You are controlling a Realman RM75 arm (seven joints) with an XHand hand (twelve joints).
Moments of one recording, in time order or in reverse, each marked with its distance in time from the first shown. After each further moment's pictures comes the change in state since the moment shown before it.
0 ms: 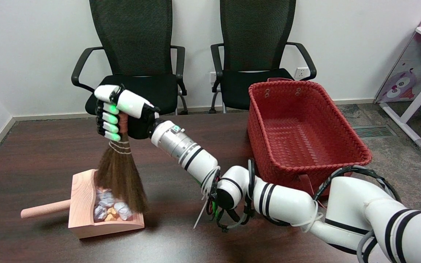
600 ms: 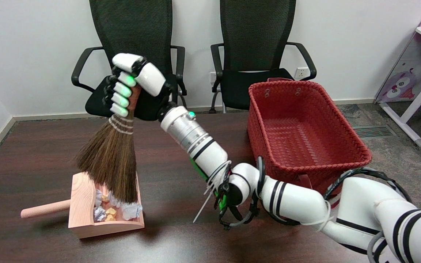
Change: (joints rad) arm -0.025 0.071 0.029 -0.164 0.115 -0.072 0.072
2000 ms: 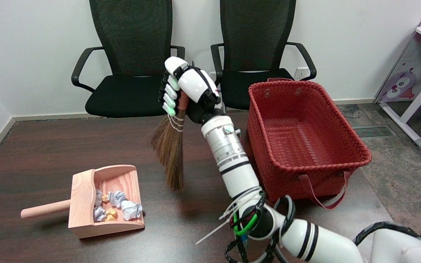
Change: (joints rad) arm -0.343 0.040 0.207 -0.461 0.385 -0.126 -1.089
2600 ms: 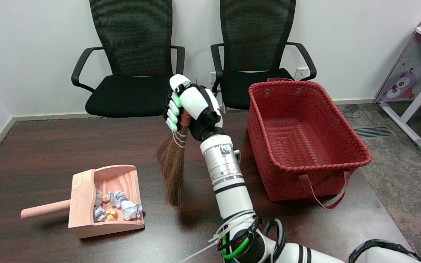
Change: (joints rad) arm -0.080 -0.086 -0.055 0.002 0.050 -0.160 -0.147
